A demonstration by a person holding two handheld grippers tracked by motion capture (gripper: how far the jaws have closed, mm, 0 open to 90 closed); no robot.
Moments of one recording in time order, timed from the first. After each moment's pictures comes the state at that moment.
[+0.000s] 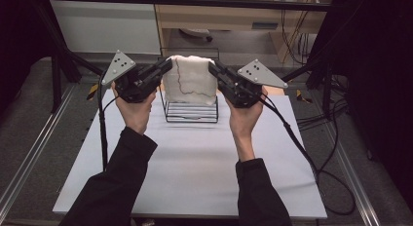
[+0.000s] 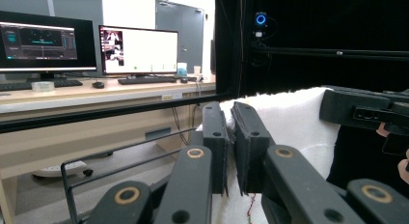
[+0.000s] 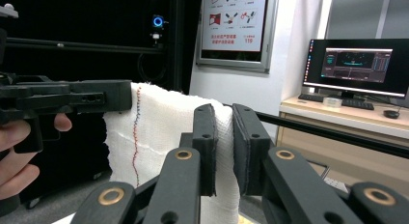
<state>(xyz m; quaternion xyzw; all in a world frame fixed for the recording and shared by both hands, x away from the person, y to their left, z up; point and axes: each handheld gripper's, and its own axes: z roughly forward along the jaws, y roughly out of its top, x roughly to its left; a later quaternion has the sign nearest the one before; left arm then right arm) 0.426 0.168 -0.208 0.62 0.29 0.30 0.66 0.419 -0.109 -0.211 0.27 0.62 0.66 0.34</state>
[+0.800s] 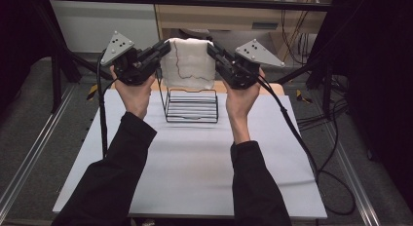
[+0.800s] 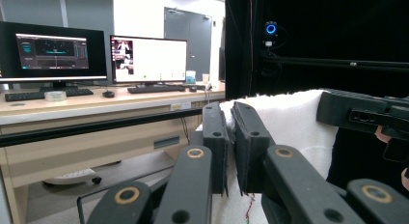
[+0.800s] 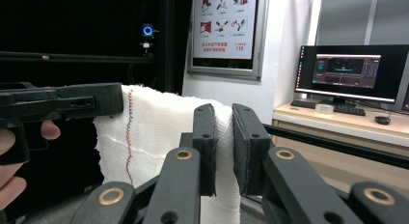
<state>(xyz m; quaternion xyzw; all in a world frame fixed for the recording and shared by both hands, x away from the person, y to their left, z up) 0.450 0.170 -0.182 0.61 0.30 0.32 0.67 0.448 -0.102 -0.186 0.28 0.61 0.66 0.34</state>
